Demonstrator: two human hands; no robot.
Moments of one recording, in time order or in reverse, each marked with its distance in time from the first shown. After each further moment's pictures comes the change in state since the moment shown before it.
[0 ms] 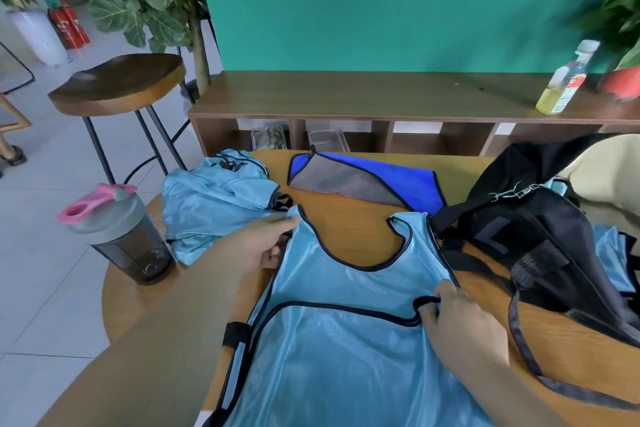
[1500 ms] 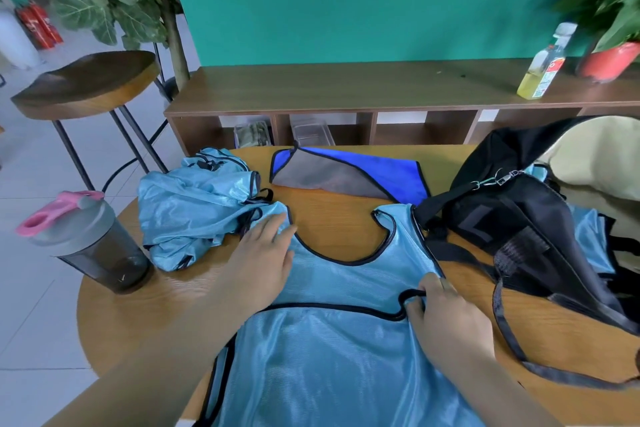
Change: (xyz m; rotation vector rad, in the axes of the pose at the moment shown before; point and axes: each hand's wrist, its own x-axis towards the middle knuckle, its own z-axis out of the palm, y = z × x) left_hand -0.006 -0.055 0.026 1.319 0.415 0.914; right_hand -0.001 0.005 0.006 -0.007 0.012 -0.022
